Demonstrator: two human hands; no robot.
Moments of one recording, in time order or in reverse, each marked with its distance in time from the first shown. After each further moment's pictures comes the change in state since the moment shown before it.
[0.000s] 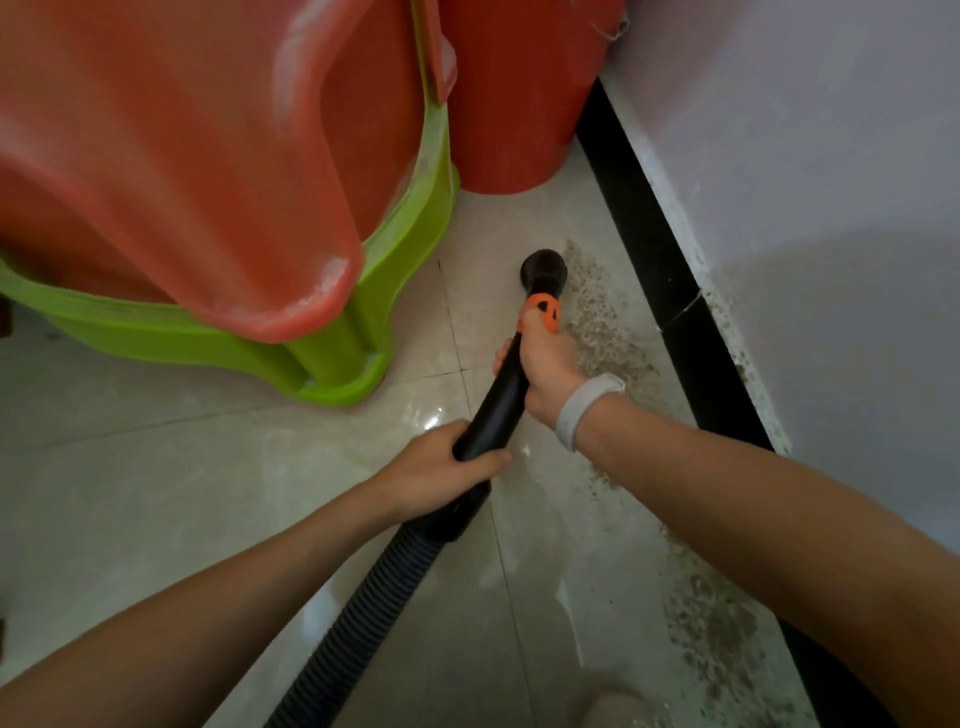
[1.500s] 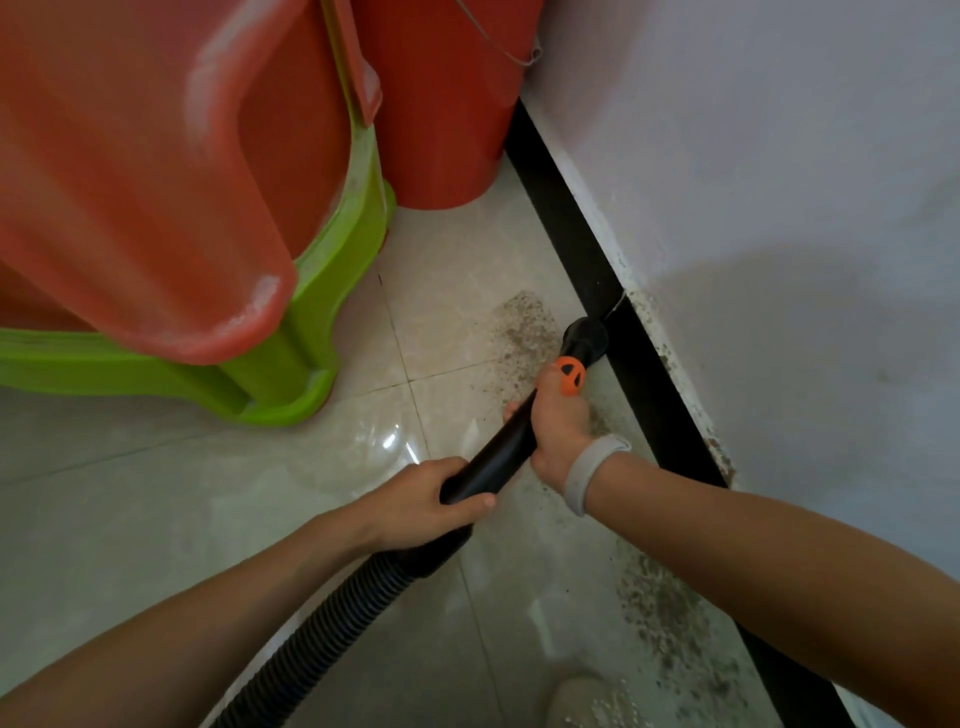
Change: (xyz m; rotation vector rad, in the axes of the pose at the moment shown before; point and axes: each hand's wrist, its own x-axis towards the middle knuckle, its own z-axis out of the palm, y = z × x) left_hand 0.003 -0.003 0.023 0.209 -0.243 0.249; right_hand -0.019 0.016 -0.074 0.058 0.238 0.009
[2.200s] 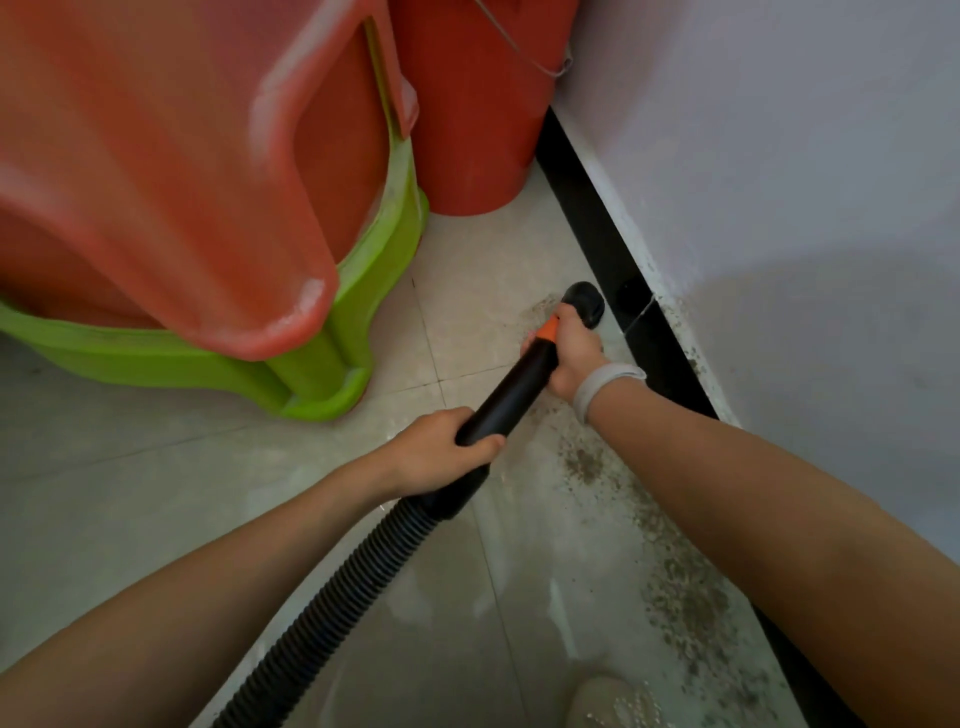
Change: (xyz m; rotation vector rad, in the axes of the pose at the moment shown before) left_hand 0.001 0.034 -0.036 0.115 0.152 -0.173; right_hand 0.026 -0.051 0.043 0.169 -0.136 0.049
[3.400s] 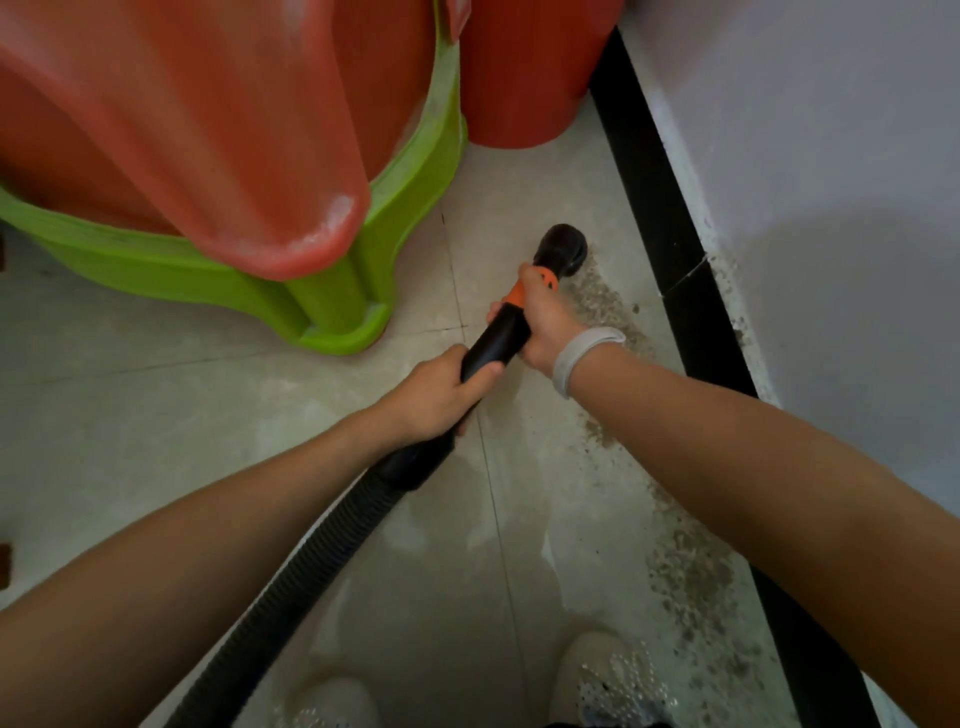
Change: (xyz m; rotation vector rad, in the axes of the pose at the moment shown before) left_hand 0.006 -0.028 0.009 -0.165 0.169 -0.047; right_hand -0.009 0.049 0.031 -0.286 -0.152 0.063
